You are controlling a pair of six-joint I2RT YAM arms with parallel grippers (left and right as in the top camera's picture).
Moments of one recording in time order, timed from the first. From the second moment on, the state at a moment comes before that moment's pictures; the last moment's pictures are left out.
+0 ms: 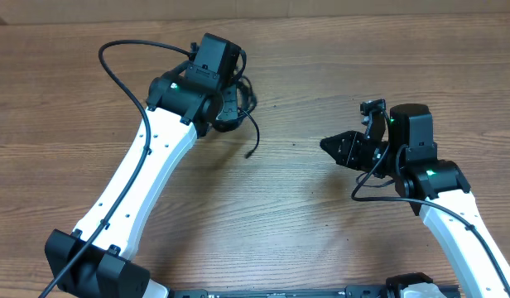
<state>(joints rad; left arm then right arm) -0.42 1.67 1.64 -1.05 -0.23 -0.43 0.15 1.20 0.85 -0.48 -0.60 0.52</state>
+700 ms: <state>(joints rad) -0.43 1.67 1.64 -0.93 0.16 -0.41 0.15 1.20 0.85 -0.35 -0.64 0.85</state>
